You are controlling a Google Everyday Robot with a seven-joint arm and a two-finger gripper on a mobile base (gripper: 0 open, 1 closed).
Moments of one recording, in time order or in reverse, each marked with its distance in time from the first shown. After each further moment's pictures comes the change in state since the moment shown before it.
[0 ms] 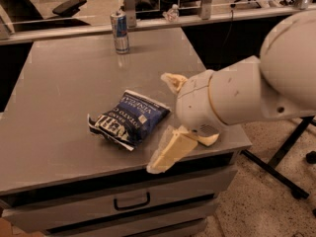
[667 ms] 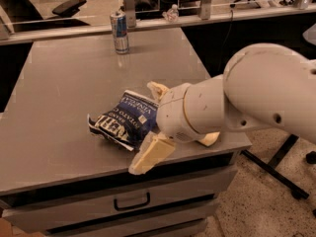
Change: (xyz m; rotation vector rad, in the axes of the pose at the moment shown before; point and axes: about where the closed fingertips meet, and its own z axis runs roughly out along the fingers) arm -0.003 0.002 0.049 0.016 -0.035 0.025
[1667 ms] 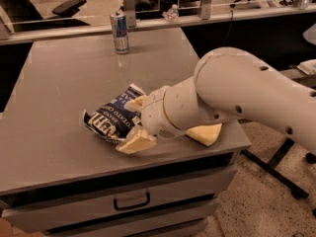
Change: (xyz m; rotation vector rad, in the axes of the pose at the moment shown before) arm -0.002 0.003 0.047 -0.091 -0.003 -0.026
